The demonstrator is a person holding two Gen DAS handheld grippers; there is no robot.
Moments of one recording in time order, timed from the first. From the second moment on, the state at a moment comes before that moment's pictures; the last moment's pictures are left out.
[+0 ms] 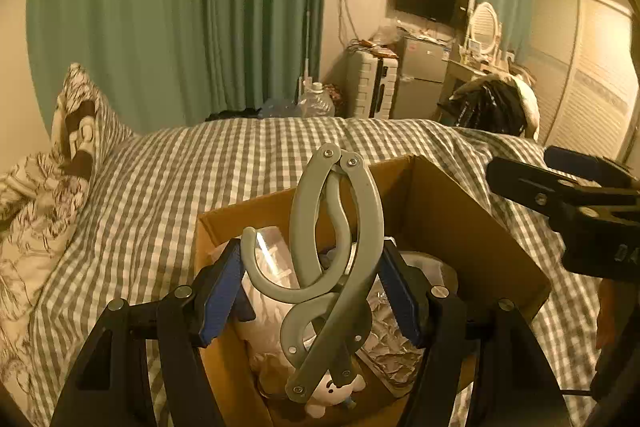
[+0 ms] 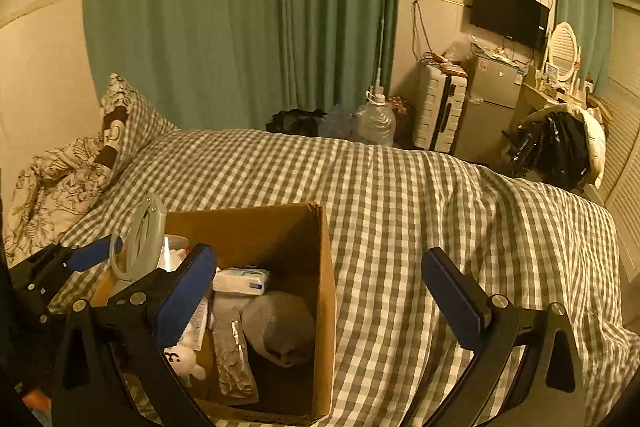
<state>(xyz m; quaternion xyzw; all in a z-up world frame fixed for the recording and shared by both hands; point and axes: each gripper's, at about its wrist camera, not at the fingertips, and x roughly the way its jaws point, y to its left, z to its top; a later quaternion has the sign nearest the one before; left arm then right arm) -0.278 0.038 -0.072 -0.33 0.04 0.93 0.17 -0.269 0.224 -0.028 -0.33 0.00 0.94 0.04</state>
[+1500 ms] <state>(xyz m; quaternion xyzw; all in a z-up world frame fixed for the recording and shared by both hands) -0.159 0.000 0.022 -0.19 0.00 0.98 0.04 -0.131 0.227 0.019 -0.18 -0.04 0.98 0.03</state>
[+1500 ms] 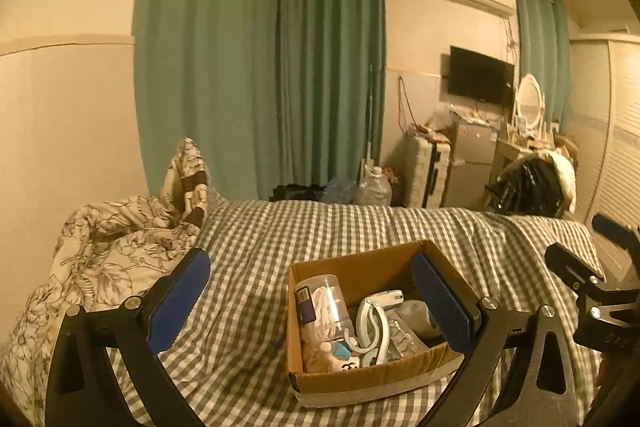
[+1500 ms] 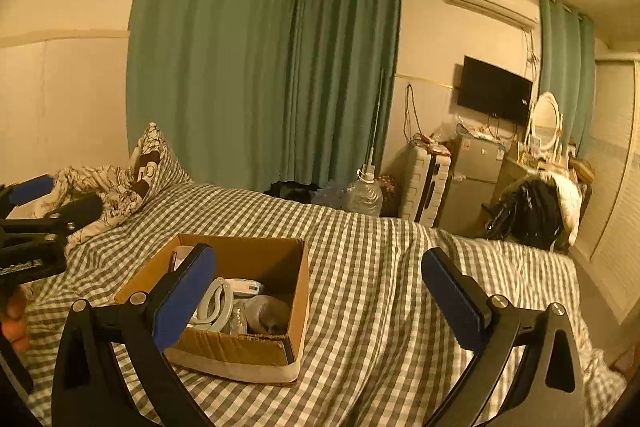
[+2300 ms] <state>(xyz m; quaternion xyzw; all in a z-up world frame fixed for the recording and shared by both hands) -0.143 -0.015 -0.002 -0.19 -0.01 0.98 0.00 -0.144 0.225 0.004 -0.20 -0.02 0.98 0.03</state>
